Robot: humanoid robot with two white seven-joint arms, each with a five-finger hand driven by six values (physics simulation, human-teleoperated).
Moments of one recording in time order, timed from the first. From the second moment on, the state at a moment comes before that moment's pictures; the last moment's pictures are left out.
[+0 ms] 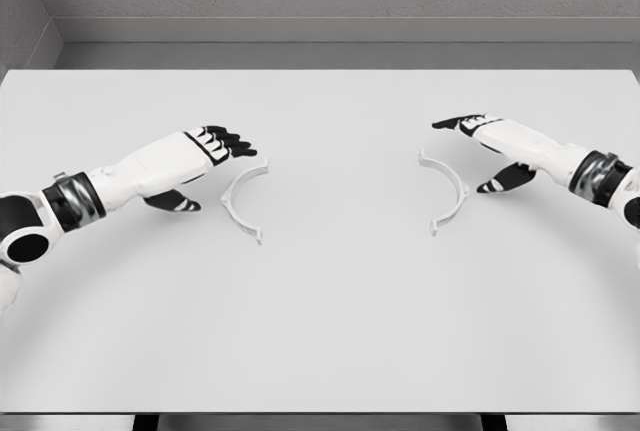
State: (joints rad) left arm -0.40 0.61 -0.43 -1.42 -0.60 -0.61 -0.27; right arm -0.50 -0.55 0.32 -1.09 0.41 -0.61 0.48
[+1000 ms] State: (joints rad) left arm -0.45 0.55 -0.47 -1.32 -0.61 -0.61 -0.28; right arm -0.53 -0.52 0.34 -1.05 0.42 -0.61 0.48
